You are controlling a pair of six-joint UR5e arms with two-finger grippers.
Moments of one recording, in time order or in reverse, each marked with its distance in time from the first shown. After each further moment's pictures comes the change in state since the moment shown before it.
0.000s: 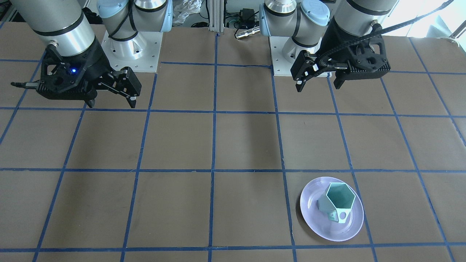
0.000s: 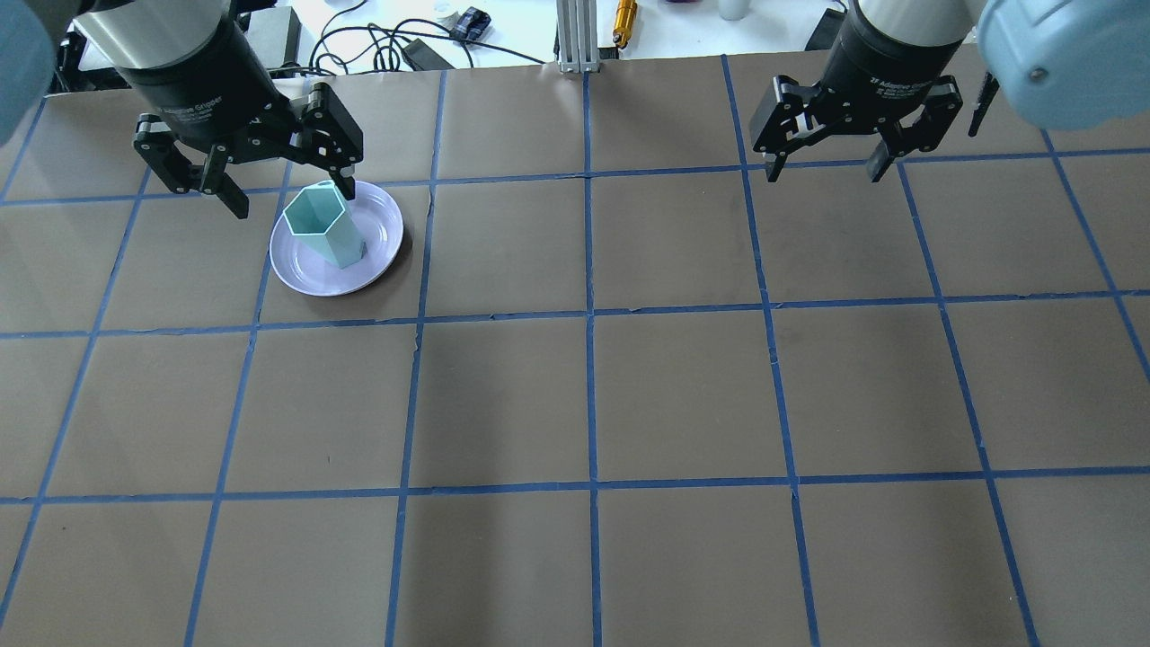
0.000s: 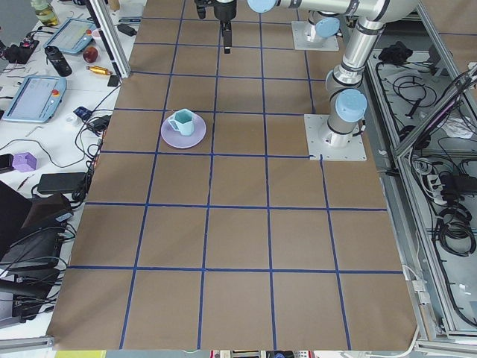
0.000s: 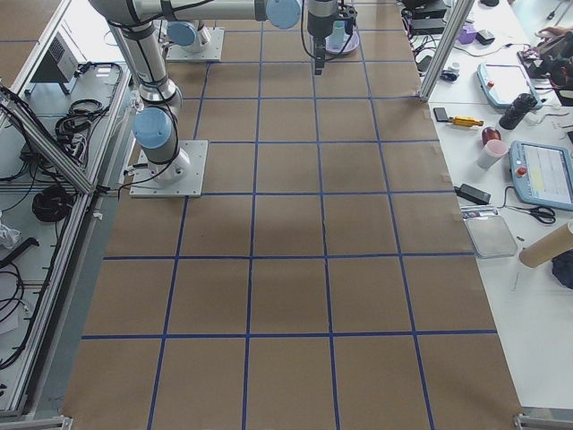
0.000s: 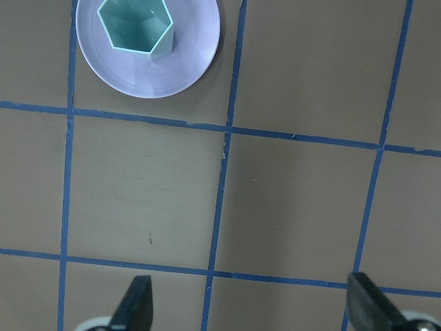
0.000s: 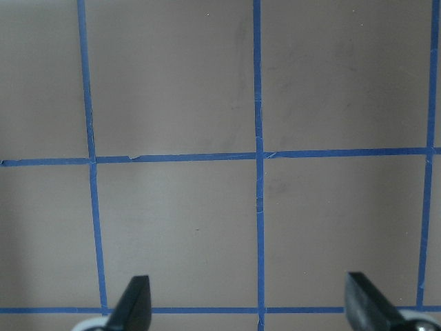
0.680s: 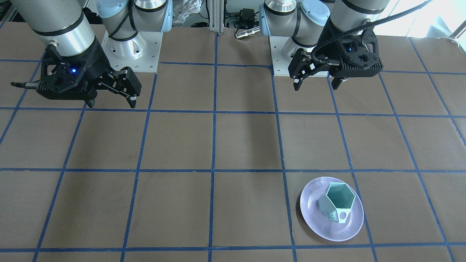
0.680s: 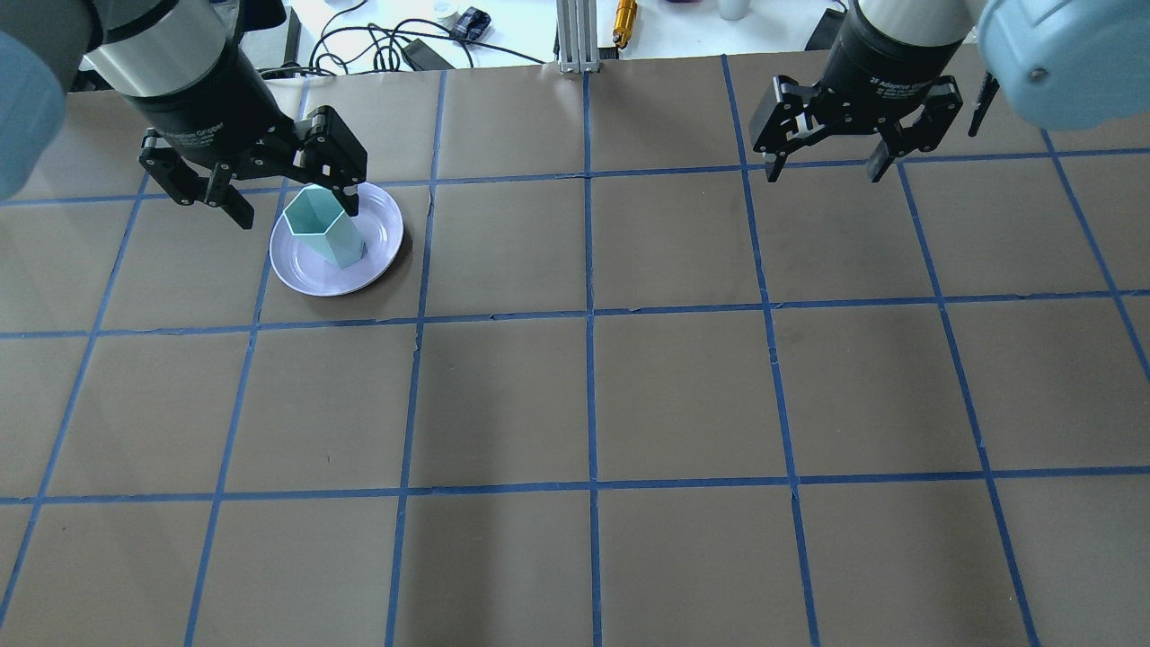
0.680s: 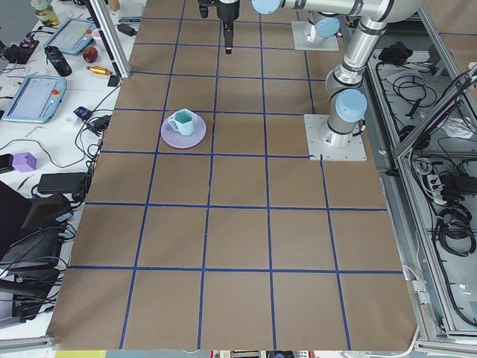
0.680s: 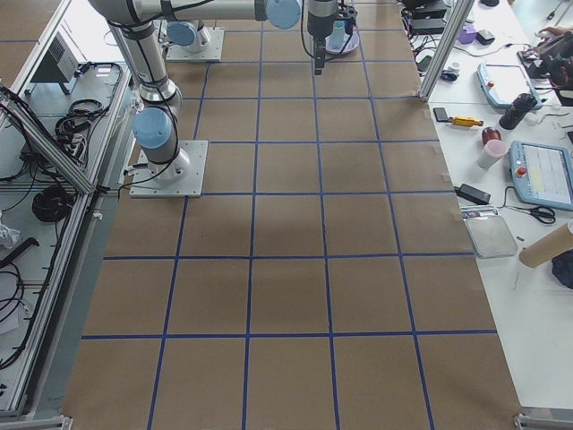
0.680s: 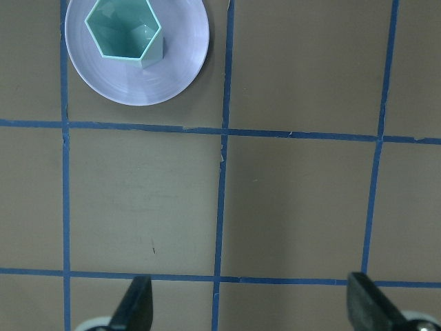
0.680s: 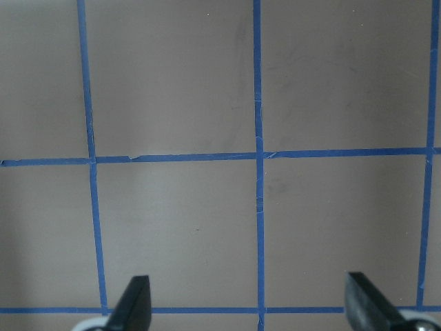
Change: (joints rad) left arm -0.004 0.033 -0.063 0.052 0.000 0.042; right arm 0.000 0.000 0.000 0.000 0.000 0.000
